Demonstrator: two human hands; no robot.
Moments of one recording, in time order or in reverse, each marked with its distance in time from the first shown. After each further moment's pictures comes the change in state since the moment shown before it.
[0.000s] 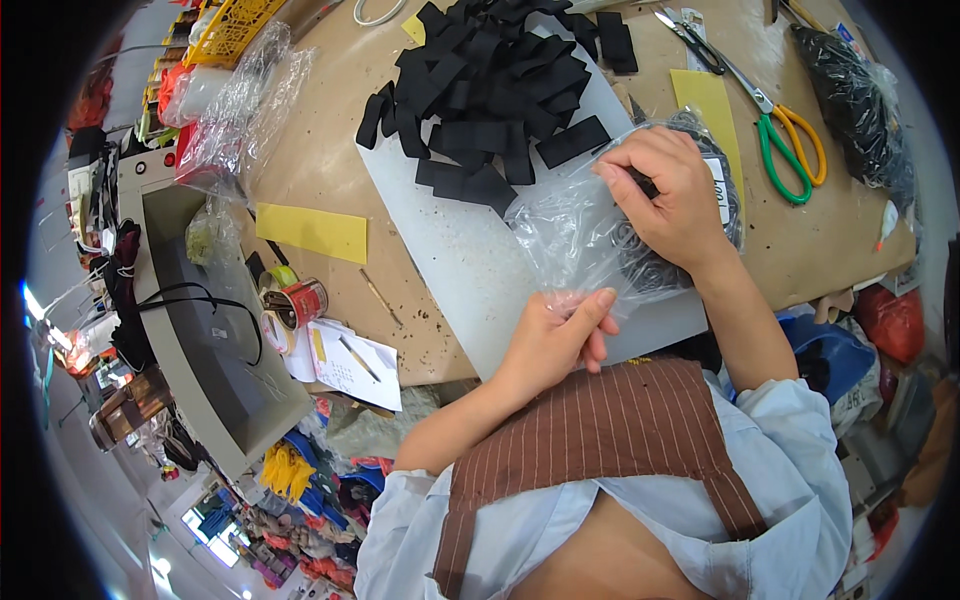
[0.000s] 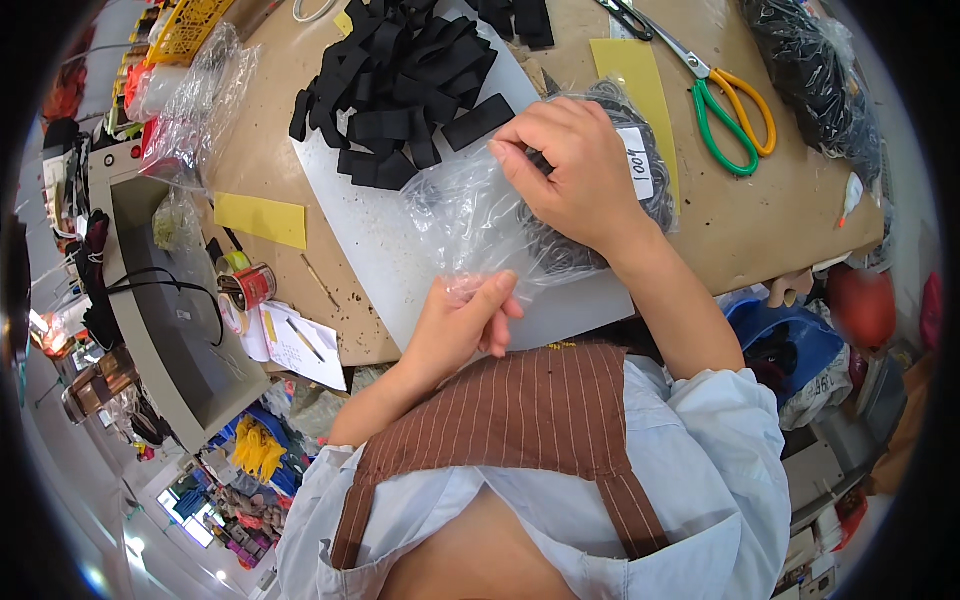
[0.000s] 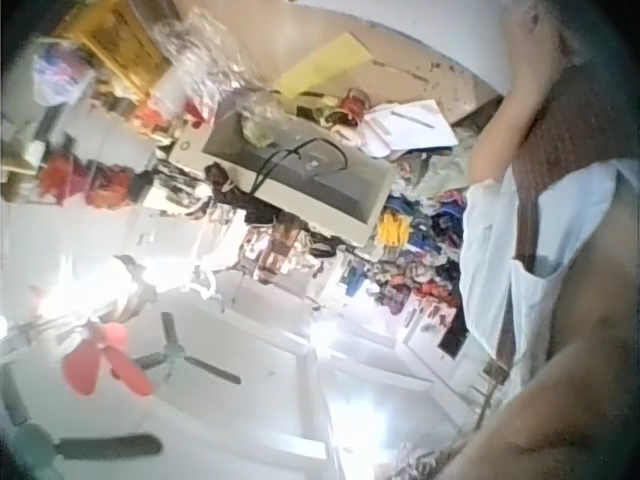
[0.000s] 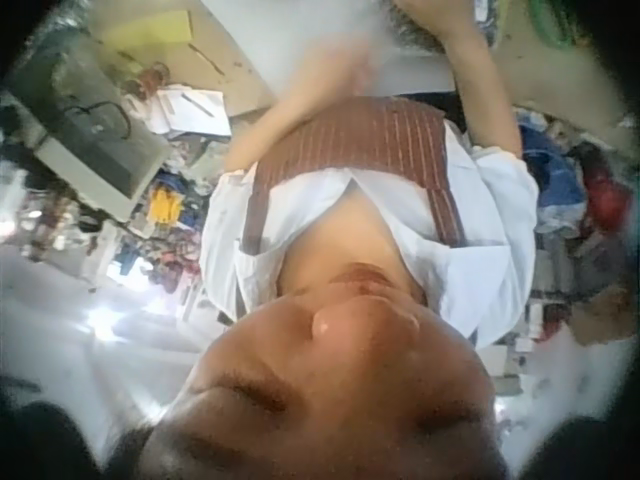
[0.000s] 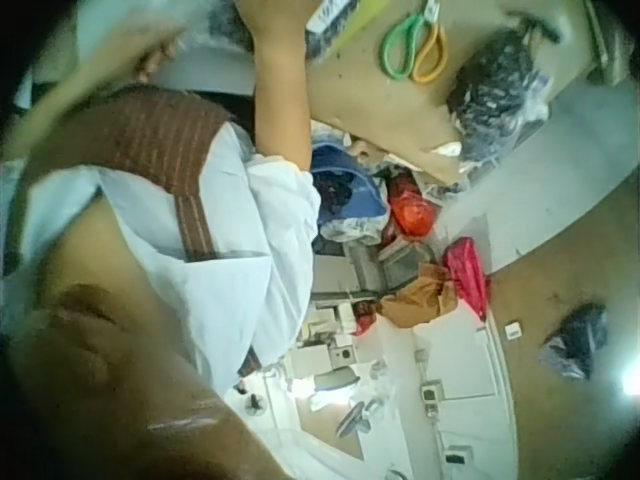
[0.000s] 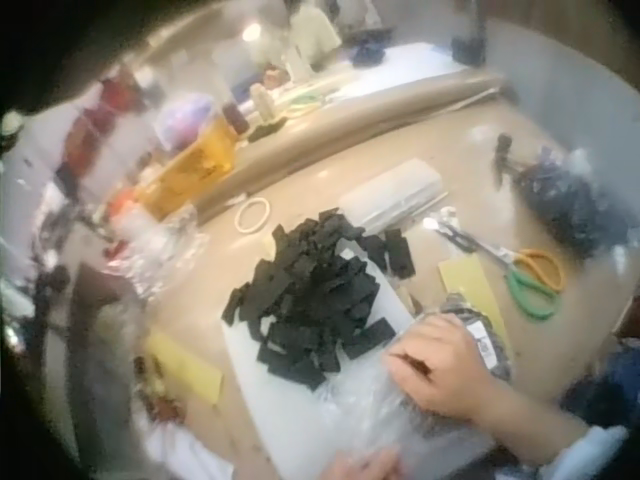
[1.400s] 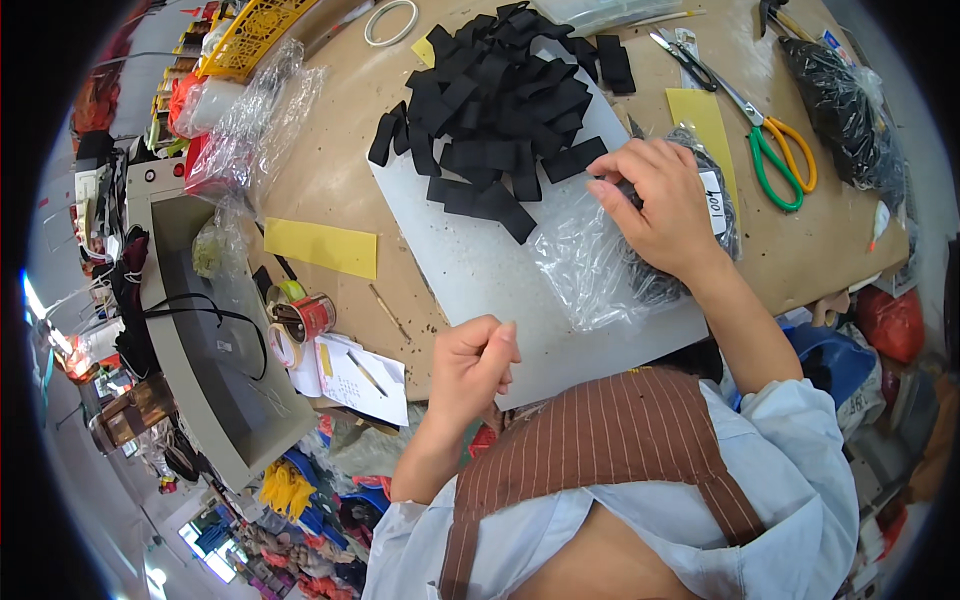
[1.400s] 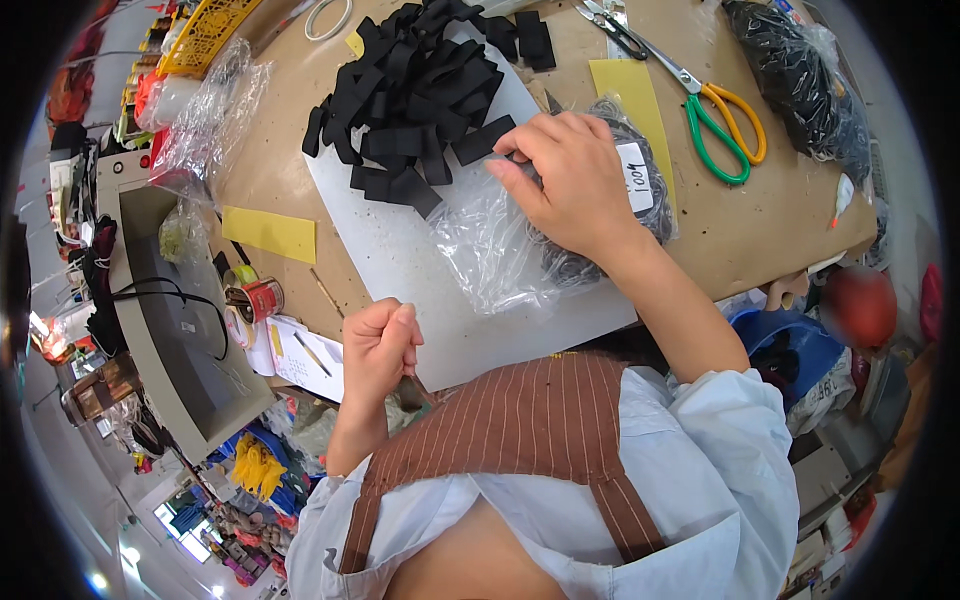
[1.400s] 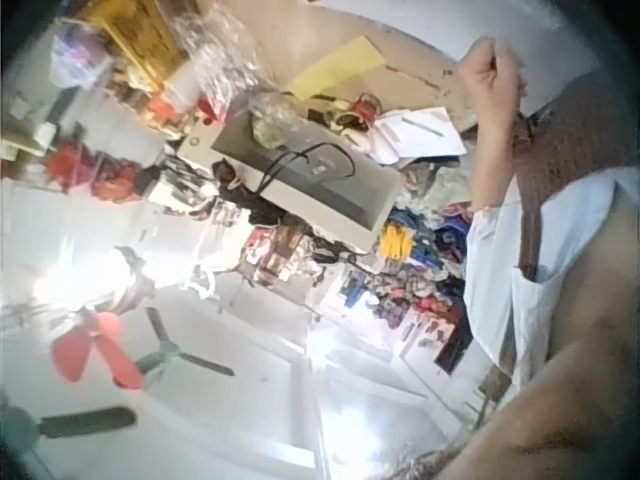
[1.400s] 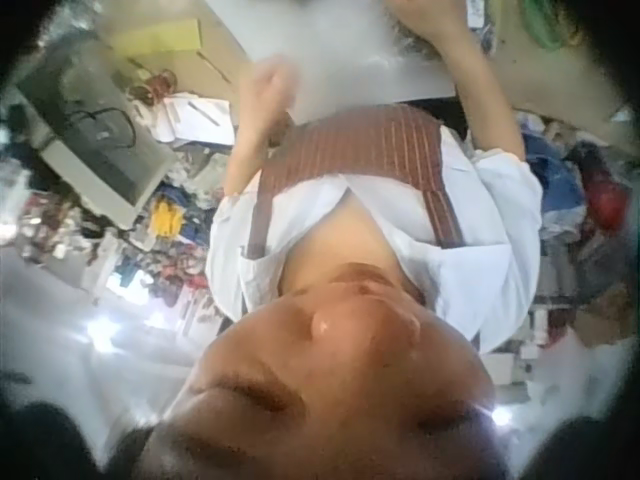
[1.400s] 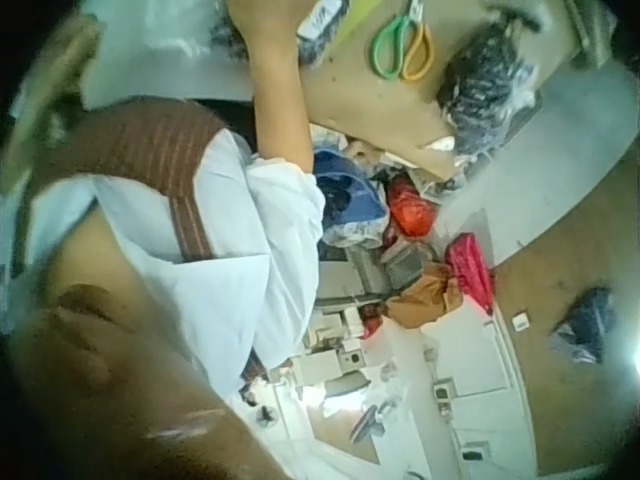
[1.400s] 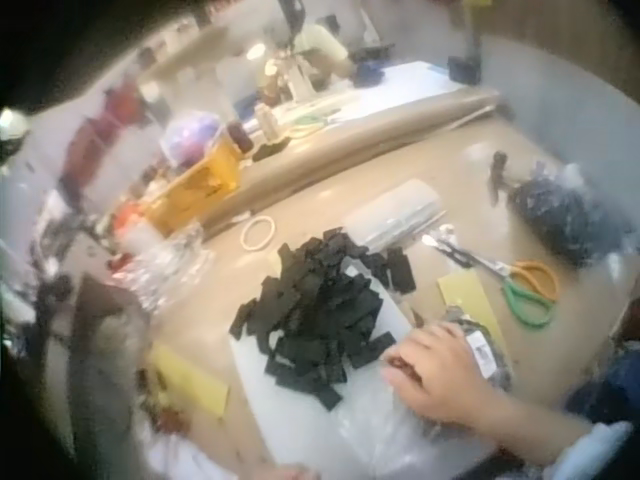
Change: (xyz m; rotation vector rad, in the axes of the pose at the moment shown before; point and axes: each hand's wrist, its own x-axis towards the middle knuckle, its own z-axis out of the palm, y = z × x) left_hand -0.044 0.000 -0.054 0.181 0.225 0.264; right_hand 0.001 -0.008 0.004 -0.171 -0.004 0.069
